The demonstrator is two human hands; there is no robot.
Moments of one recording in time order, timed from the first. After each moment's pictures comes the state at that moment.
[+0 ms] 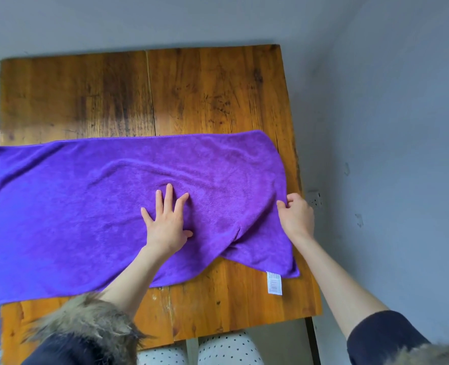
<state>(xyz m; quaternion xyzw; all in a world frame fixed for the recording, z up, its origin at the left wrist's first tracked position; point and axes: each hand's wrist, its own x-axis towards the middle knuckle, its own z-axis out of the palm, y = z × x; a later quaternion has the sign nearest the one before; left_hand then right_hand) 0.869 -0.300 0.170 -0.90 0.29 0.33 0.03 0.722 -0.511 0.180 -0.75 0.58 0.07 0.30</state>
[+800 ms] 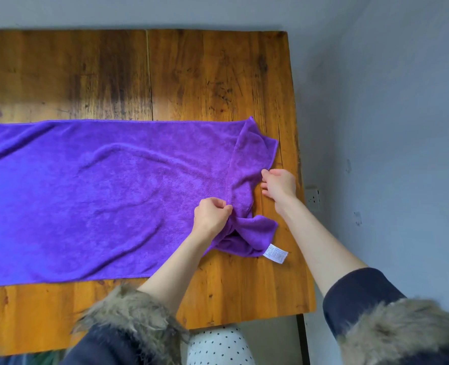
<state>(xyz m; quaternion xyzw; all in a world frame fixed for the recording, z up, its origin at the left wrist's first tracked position) 0.820 -0.377 0.184 -0.83 -0.03 0.45 -0.33 0.779 -0.521 0.161 -0.59 0.63 0.03 0.51</state>
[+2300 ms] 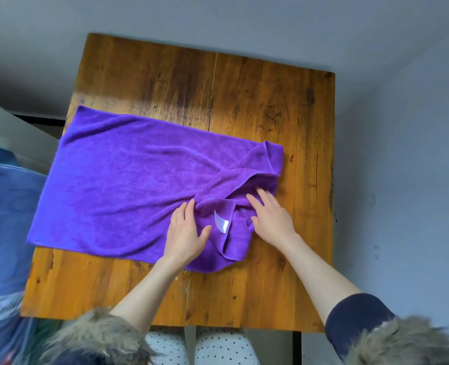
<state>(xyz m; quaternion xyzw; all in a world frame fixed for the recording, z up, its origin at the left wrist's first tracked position) 0.840 -0.236 0.166 -0.91 0.14 0.29 -0.25 0.783 -0.437 0.189 -0.93 0.17 0.28 0.15</state>
